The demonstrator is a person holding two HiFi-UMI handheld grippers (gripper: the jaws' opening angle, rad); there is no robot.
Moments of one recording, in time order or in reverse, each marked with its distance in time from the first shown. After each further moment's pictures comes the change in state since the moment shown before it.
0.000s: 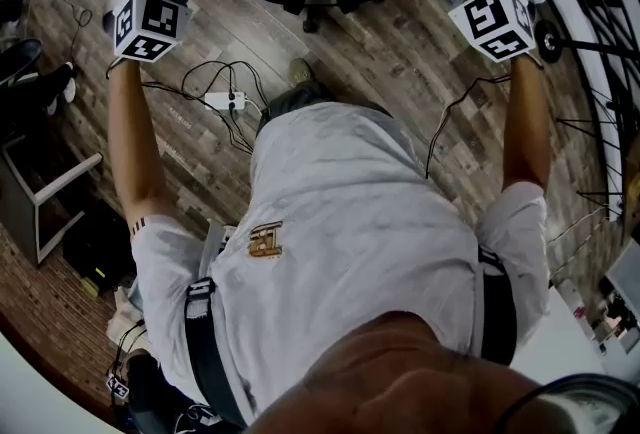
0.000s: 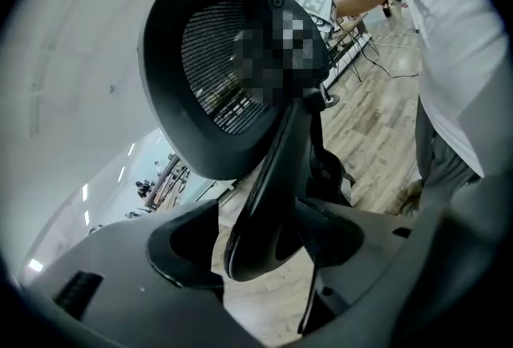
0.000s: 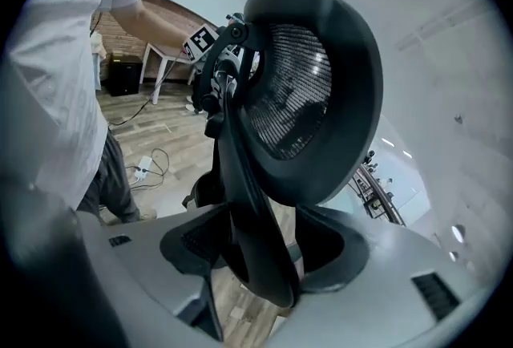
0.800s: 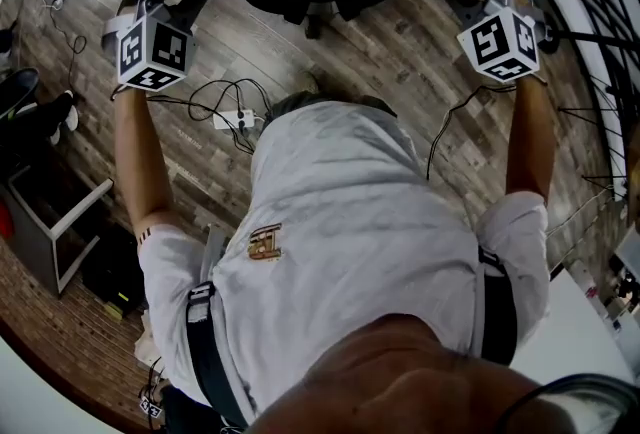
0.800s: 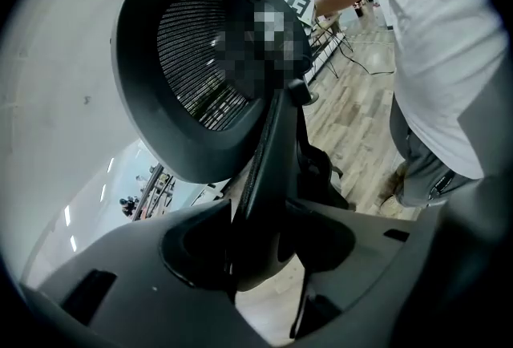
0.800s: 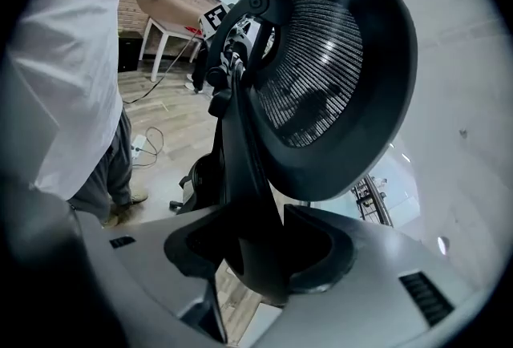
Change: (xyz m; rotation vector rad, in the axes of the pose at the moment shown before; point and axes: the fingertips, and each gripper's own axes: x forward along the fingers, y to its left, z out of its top) left arm 0.051 0.042 -0.027 0.135 -0.034 -0.122; right arm 0.059 -0.031 -0.002 -0.071 0.119 -0.022
